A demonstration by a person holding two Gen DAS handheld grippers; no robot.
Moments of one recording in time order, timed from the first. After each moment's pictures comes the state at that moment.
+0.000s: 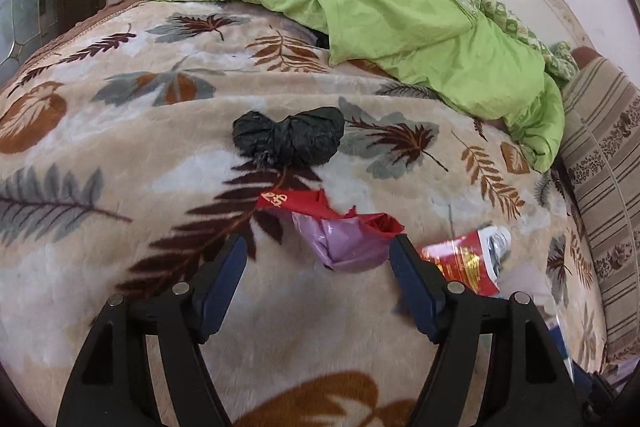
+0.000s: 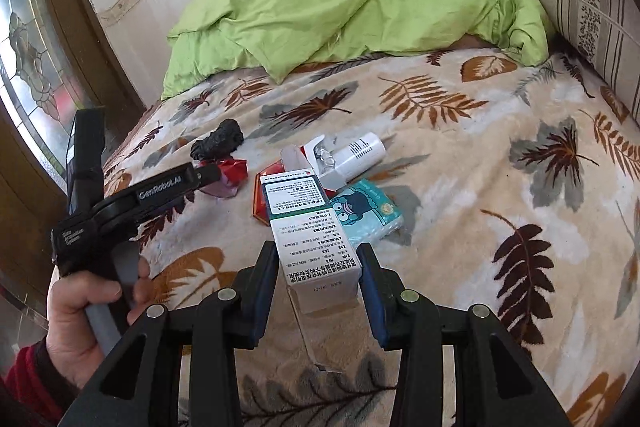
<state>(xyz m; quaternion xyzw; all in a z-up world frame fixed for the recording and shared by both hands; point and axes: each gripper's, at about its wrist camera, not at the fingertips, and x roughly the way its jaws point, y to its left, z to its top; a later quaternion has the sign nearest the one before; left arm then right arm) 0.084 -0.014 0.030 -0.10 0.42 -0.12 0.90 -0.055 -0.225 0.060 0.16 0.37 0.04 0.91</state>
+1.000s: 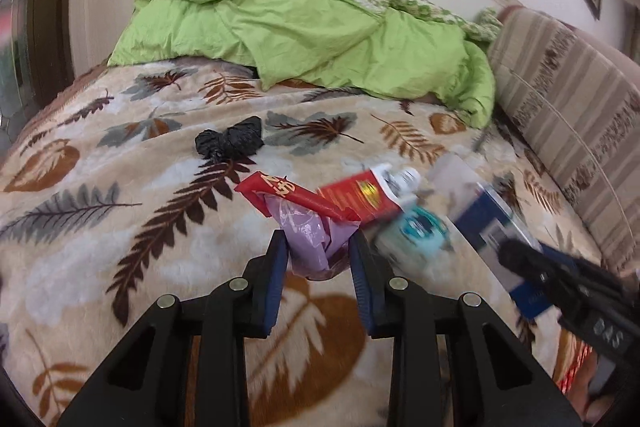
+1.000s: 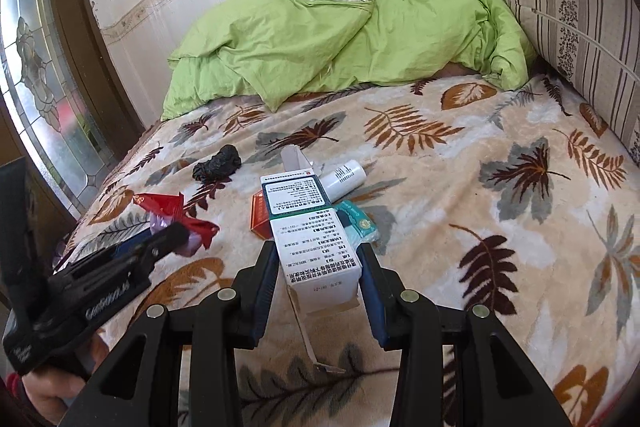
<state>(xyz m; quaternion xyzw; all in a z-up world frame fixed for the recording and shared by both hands) -0.036 -0.036 0.077 -0.01 0.35 -0.19 0.92 -0.091 -0.234 0.081 0.15 0.33 0.02 0.93</state>
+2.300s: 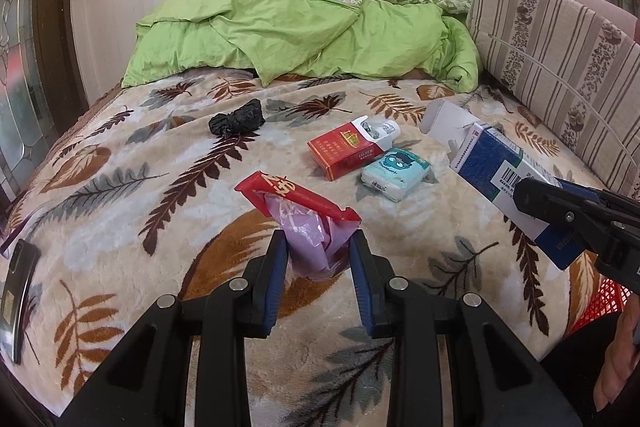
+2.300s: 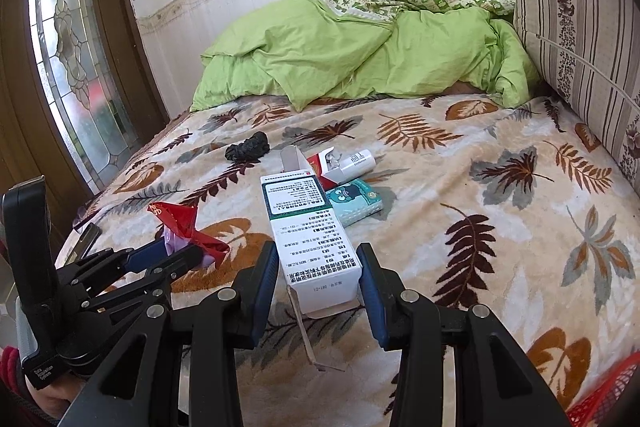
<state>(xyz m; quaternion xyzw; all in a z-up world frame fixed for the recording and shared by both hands) -0.113 -0.043 0.066 0.06 0.33 -0.18 0.93 -0.157 -0.225 0.087 0.11 0.30 0.05 0.95</state>
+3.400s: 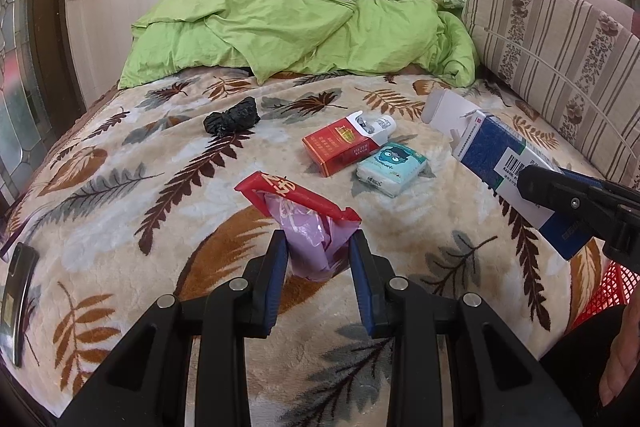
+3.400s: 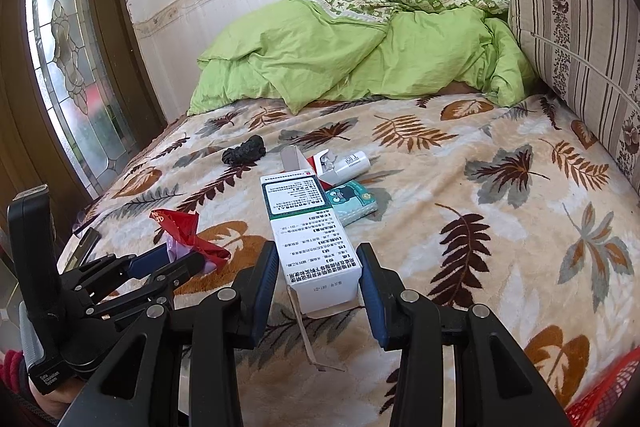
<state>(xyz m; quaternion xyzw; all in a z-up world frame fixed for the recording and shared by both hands) -0.114 -0.045 0.065 0.06 0.33 -0.18 0.92 -0.160 -0.232 0.088 0.11 0.30 0.05 0.95</state>
